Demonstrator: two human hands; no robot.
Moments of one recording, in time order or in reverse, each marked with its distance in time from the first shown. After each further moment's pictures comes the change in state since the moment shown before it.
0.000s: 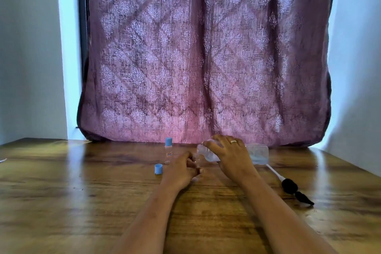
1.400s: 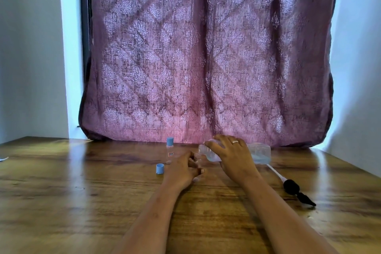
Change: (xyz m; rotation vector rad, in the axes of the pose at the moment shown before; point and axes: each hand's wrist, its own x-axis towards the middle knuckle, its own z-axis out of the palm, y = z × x) left_hand -0.002 0.002 -0.001 -0.017 -0.003 -0.011; right_hand 0.000 -0.001 0.000 -0.031 0.015 -0.013
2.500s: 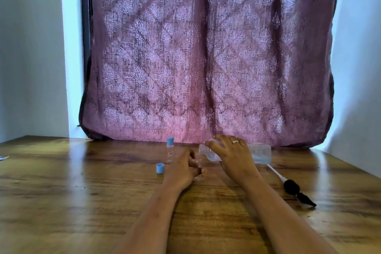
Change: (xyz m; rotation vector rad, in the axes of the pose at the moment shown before) left_hand -0.005 0.002 -0.001 0.005 0.040 0.024; right_hand 0.001 0.001 0.006 0.011 0.058 -0.004
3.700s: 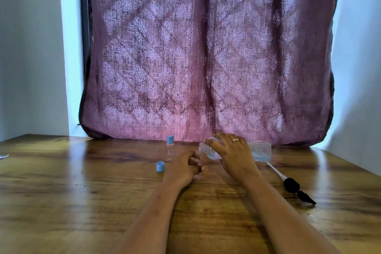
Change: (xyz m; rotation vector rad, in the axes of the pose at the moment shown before) left_hand 0.007 -0.006 0.002 0.019 -0.040 0.010; right_hand 0.000 0.000 -0.002 -0.022 -0.074 0.018
